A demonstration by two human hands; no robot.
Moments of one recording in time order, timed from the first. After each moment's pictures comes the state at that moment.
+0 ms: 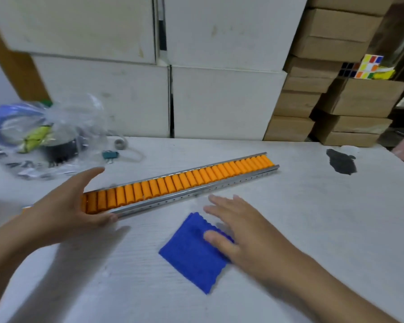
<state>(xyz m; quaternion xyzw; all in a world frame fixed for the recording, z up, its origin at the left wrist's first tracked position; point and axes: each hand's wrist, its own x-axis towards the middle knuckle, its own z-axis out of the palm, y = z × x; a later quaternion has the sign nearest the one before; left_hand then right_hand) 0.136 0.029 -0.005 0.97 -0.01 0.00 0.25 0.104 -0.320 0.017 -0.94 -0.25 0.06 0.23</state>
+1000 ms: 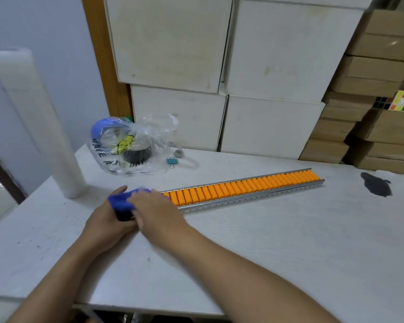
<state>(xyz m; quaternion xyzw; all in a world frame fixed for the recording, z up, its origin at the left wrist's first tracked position) 0.066 0.089 -0.044 0.88 0.12 0.08 0.45 0.105 -0.060 -0.013 -0.87 -0.42 -0.10 0.22</state>
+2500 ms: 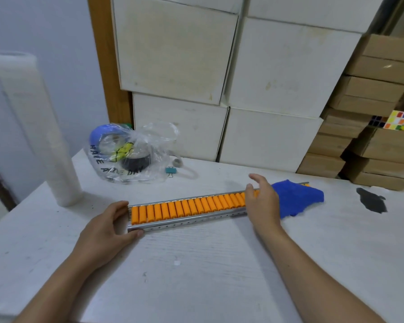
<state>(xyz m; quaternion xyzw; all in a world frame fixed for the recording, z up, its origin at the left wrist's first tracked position) 0.061 0.077 -0.039 0.91 0.13 0.11 0.37 0.187 -0.239 -0.008 -0.87 -0.02 -0.23 0.44</state>
